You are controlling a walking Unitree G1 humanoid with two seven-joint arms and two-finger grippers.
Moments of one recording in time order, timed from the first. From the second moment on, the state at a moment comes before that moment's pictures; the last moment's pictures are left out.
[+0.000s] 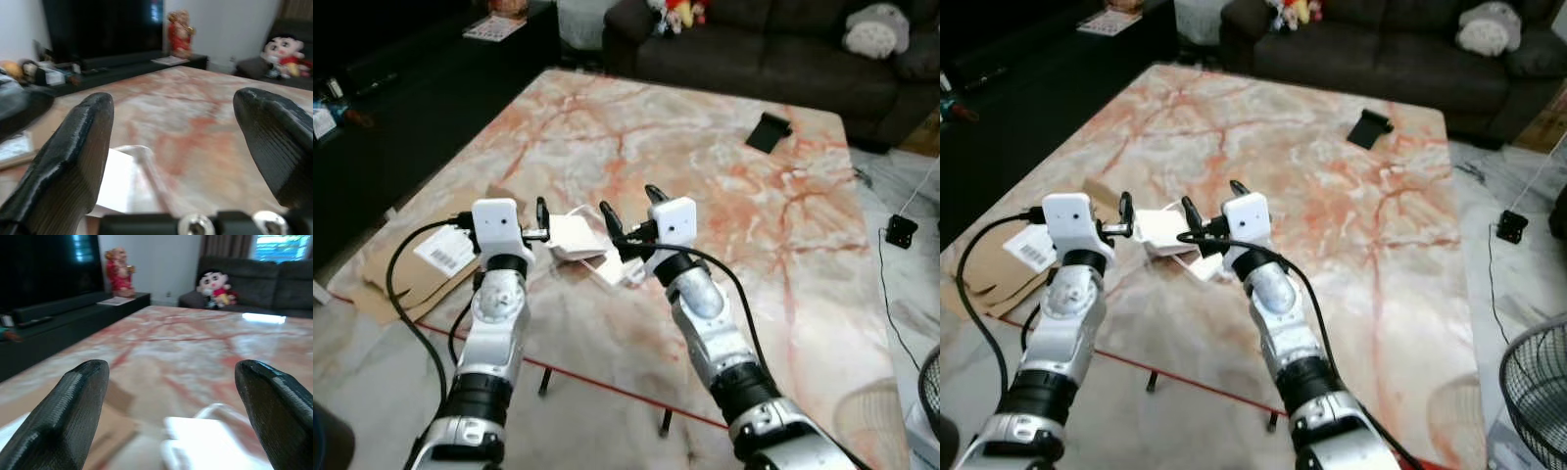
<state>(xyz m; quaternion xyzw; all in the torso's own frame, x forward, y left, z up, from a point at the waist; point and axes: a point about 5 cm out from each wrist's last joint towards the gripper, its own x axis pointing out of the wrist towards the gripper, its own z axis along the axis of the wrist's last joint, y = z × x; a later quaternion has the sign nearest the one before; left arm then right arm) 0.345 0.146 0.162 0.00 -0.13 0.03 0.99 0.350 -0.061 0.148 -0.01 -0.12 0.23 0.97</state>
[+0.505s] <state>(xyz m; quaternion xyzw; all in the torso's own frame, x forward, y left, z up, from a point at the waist) 0.344 0.142 0.162 0.00 -0.13 0.02 0.99 0.349 -0.059 0.147 -0.01 -0.11 0.23 0.97</state>
